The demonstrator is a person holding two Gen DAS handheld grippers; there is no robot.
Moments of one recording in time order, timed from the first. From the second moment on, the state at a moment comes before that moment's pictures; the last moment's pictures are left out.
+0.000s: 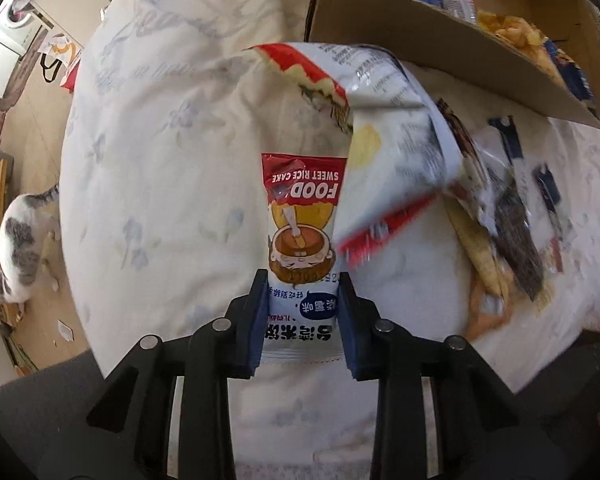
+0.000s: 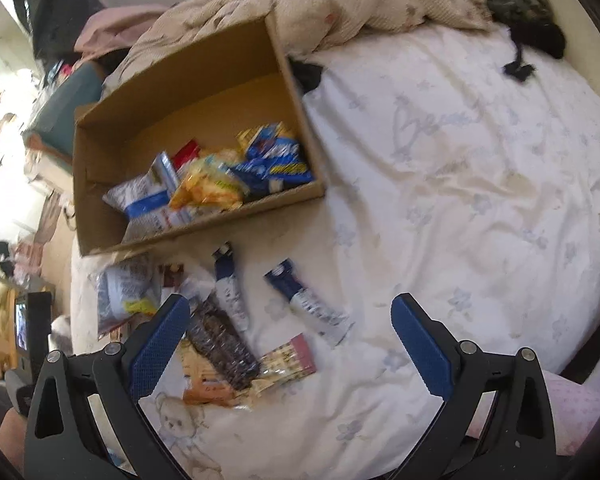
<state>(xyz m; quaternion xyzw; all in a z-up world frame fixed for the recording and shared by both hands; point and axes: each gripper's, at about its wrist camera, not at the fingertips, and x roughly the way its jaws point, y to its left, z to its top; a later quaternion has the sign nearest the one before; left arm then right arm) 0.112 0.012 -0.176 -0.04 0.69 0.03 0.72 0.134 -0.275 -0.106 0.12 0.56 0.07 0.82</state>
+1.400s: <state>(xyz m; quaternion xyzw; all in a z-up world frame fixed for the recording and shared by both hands) 0.082 0.016 -0.096 -0.07 0.59 0.01 0.80 0.092 -0.189 -0.156 -0.01 0.65 0.25 0.71</state>
